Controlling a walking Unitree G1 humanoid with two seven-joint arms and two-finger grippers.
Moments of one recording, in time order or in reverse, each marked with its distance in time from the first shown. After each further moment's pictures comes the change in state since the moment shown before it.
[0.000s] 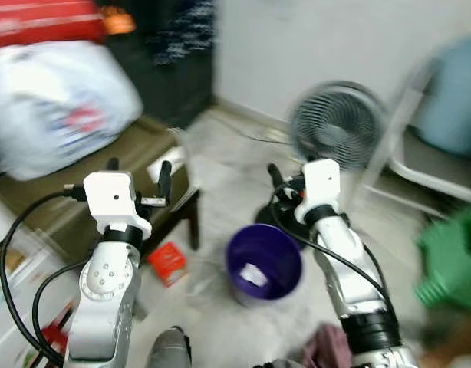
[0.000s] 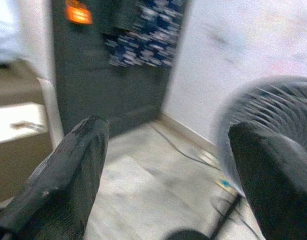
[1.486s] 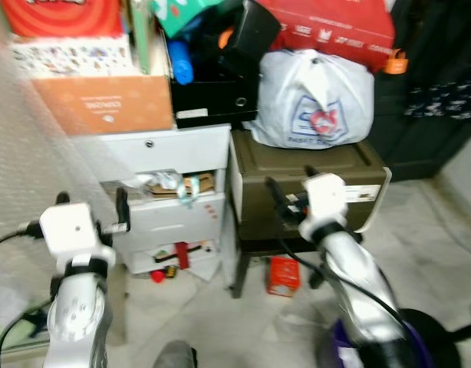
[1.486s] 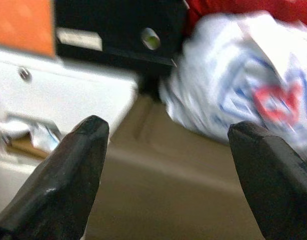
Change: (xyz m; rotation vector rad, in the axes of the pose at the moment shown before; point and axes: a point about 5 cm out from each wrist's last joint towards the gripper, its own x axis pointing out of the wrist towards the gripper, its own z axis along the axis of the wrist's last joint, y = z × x) left arm -0.042 0.039 -0.016 0.062 0.091 0.211; right arm -0.038 -0.012 -0.012 -0.030 0.030 0.052
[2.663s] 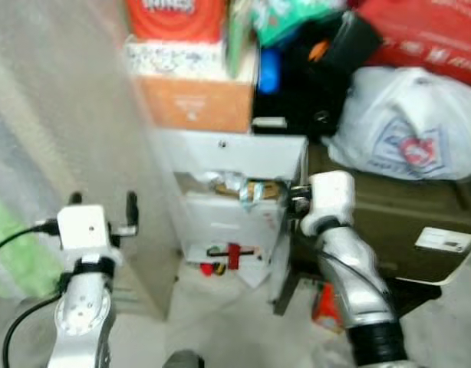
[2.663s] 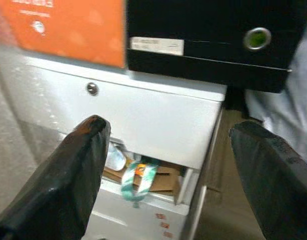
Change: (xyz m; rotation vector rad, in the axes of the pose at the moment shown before) left arm 0.008 -0.011 -0.011 0.044 0.023 -0.070; right arm 0.022 0.002 -0.007 0.075 0.087 -0.099
